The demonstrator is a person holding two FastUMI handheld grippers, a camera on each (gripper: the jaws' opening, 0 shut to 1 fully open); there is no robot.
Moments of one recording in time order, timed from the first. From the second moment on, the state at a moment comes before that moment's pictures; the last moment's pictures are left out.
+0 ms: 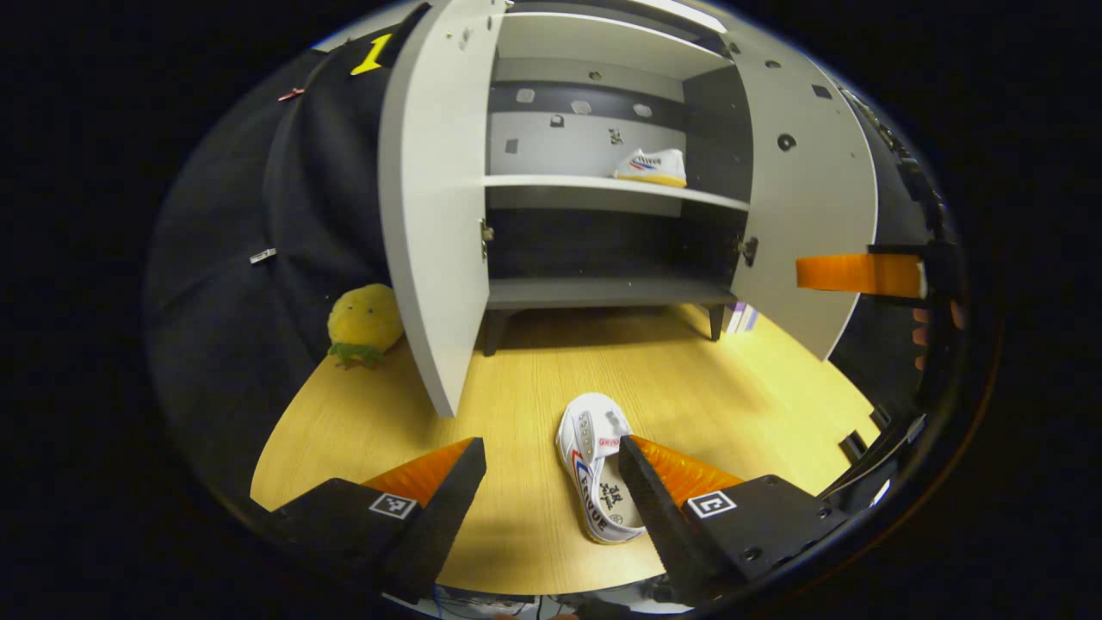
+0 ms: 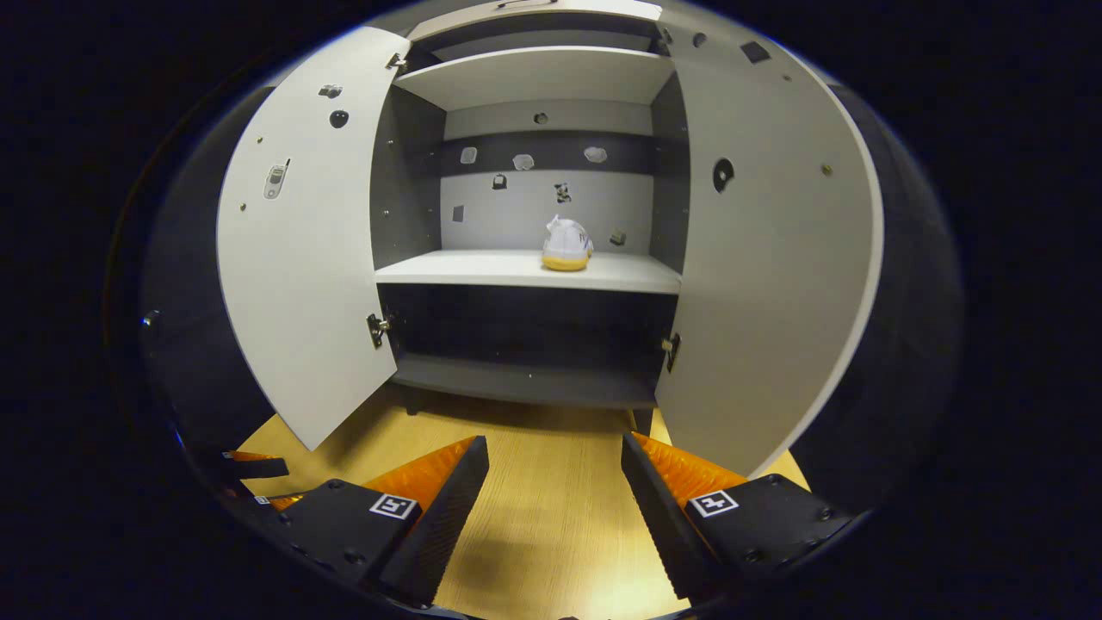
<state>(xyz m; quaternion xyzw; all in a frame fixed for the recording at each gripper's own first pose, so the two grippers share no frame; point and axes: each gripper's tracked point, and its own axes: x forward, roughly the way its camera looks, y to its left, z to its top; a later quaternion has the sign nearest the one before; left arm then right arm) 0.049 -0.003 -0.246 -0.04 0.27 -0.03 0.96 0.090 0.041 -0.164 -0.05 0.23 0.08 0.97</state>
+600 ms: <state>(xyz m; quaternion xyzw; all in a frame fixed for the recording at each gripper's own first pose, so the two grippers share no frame) 0.096 -0.038 -0.352 0.00 0.35 -0.08 0.93 0.010 -0.024 -0.186 -0.05 0.28 0.00 0.96</state>
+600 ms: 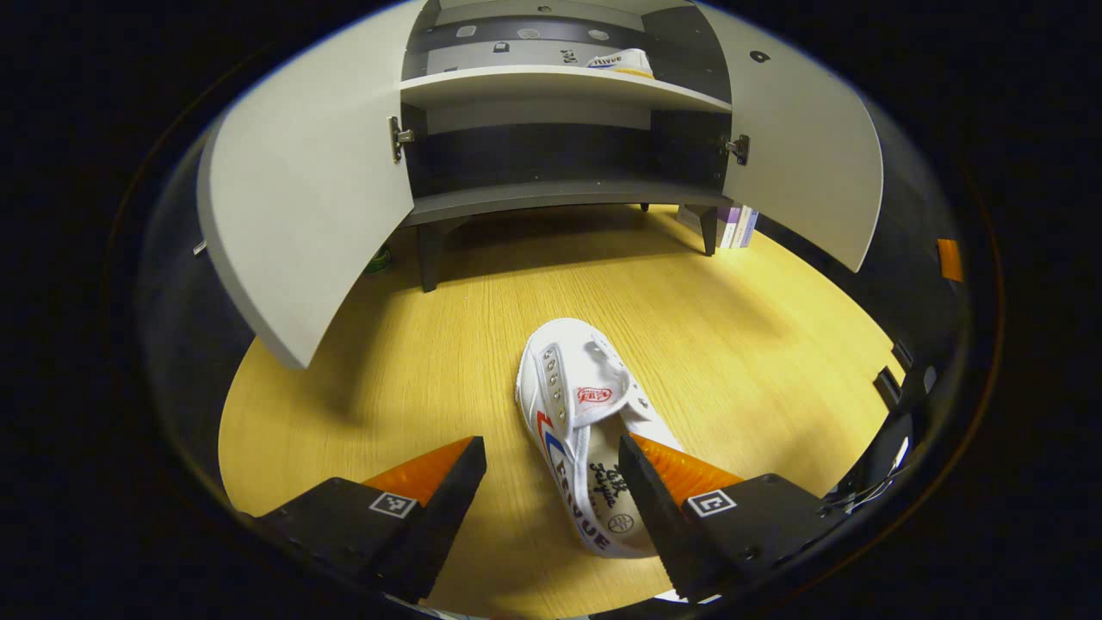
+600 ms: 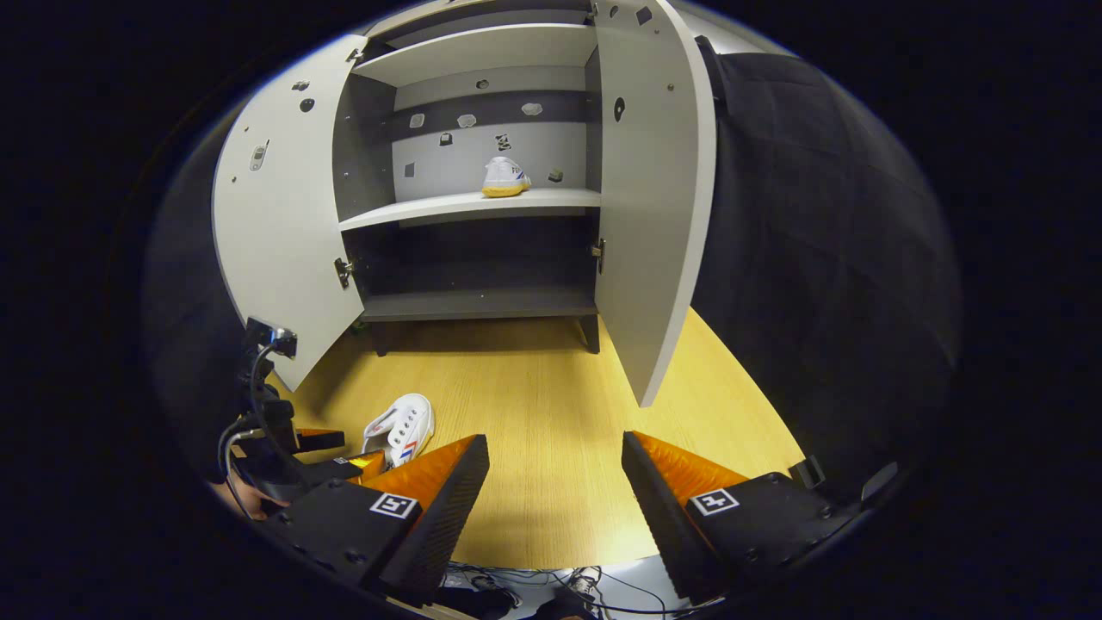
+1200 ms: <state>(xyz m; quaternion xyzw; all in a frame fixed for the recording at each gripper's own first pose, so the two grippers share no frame) 0.140 -0.036 -0.374 0.03 0.36 -0.06 0.93 0.003 -0.033 -0.172 -0.05 0.27 -0.02 0.96</state>
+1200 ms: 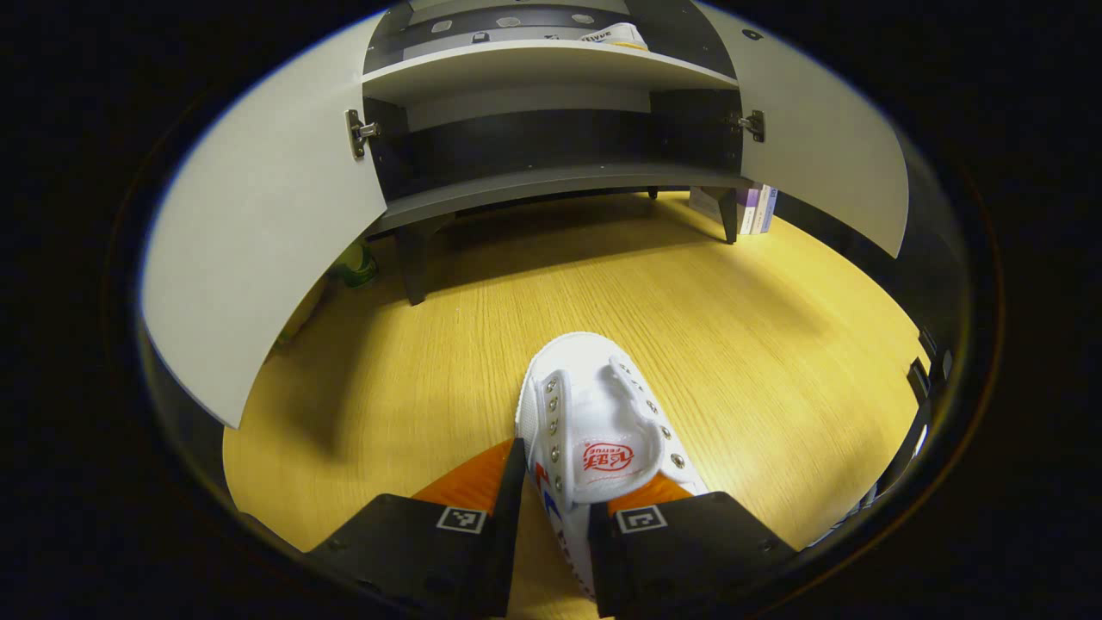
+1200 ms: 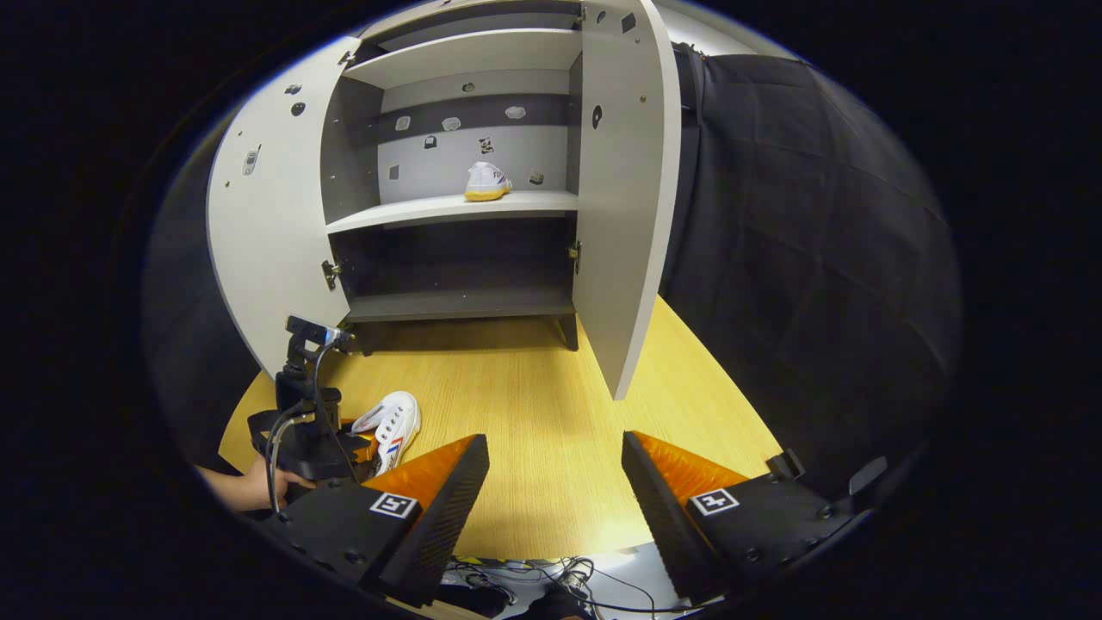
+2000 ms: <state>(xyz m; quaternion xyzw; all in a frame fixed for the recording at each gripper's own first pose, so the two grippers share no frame) 0.142 -0.041 -0.287 -0.04 0.35 -0.02 0.94 0.022 -0.052 -0.154 -0.06 0.24 0.01 0.97</state>
